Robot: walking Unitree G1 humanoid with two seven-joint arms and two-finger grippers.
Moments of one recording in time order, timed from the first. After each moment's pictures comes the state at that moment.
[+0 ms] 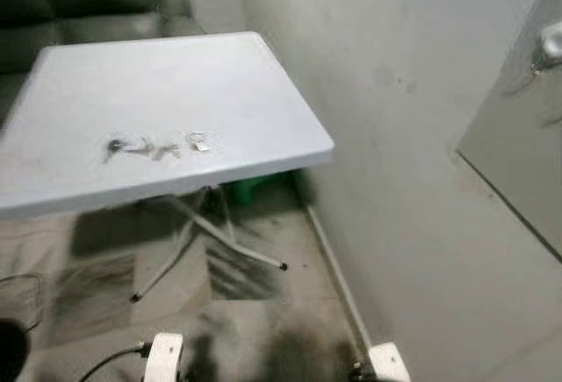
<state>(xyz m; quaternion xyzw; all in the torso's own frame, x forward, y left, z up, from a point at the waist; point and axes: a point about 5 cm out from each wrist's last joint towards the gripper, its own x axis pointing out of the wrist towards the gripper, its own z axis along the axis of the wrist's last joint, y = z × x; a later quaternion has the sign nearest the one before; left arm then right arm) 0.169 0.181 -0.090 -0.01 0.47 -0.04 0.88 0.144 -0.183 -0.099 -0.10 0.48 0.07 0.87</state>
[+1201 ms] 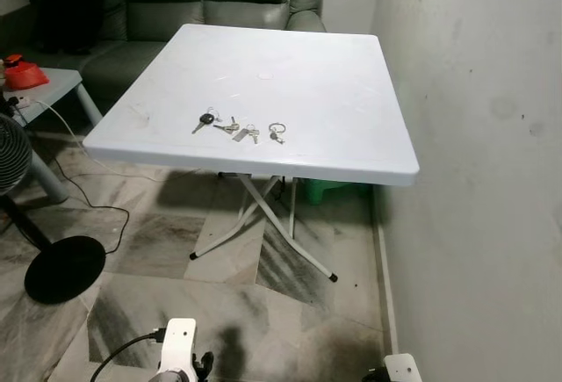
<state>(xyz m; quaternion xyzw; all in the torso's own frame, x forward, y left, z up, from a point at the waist) 0.182 0.169 -0.085 -0.03 0.45 -0.04 0.89 0.140 -0.190 -0.099 -0.03 0.48 0.03 0.88</state>
